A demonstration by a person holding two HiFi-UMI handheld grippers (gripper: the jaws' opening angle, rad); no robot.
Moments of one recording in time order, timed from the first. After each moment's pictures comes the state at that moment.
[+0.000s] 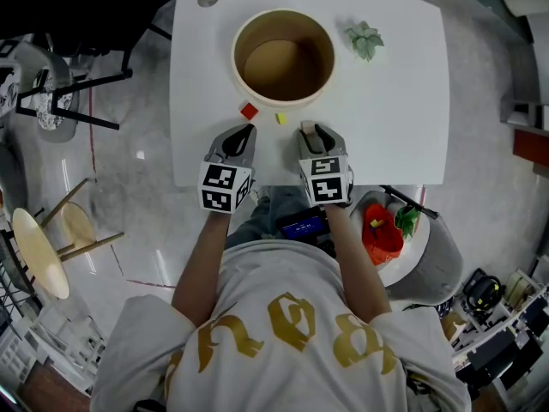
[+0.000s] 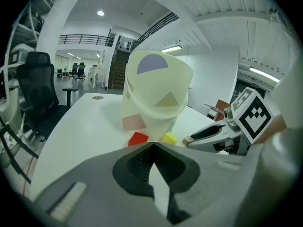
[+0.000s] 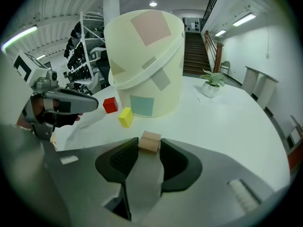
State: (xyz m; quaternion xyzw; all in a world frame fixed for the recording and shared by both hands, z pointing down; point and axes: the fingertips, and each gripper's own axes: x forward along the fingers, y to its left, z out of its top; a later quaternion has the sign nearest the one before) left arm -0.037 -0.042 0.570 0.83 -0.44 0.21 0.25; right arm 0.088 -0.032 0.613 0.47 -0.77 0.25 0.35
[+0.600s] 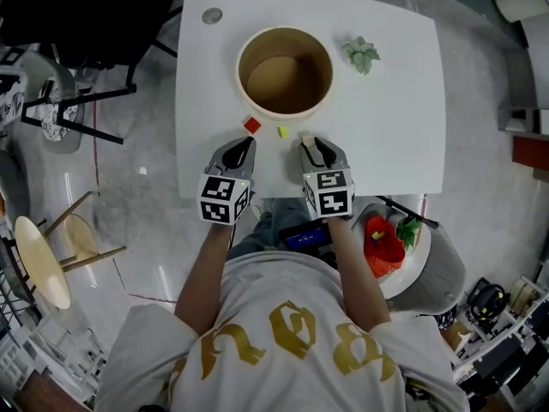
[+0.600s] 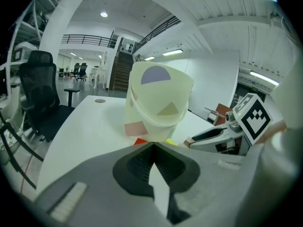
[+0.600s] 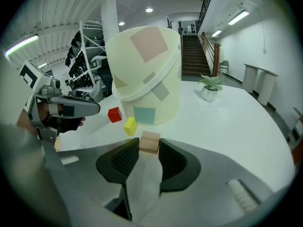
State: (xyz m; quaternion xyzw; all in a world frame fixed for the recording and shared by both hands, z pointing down) left arm -0.045 -0.044 0.556 0.84 -0.45 0.19 0.25; right arm 0.085 -0.033 0.599 0.47 -0.78 0.26 0.32
